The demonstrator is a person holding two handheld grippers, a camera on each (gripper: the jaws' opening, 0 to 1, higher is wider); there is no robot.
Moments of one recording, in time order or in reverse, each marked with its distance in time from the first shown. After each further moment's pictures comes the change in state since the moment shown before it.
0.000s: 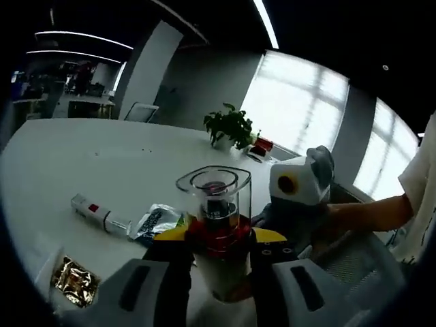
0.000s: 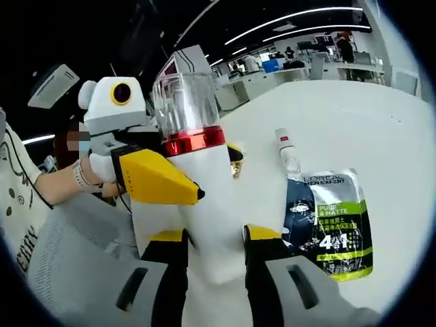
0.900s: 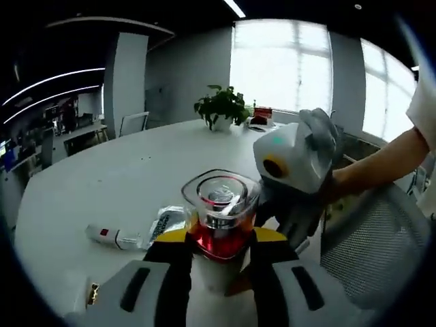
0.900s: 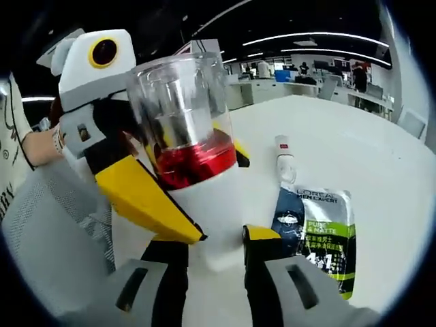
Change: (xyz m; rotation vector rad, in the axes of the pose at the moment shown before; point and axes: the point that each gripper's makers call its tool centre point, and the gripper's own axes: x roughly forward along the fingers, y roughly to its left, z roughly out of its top) left arm 0.013 -0.011 -0.010 0.279 0.103 0.082; right arm 0.010 -0.012 -0.006 -0.193 0.017 -0.048
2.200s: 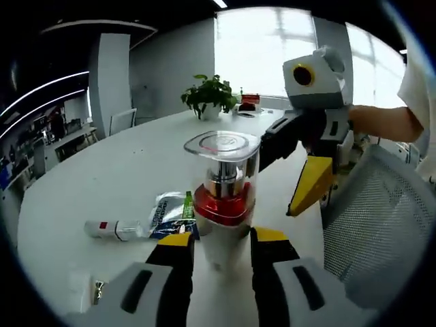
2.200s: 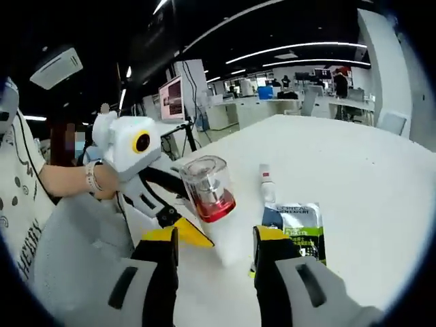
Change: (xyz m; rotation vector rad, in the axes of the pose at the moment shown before) left arm -0.007 0.003 -0.030 0.069 0.070 -0.063; right arm -0.073 0.014 0.054 0.118 -0.166 -0.087
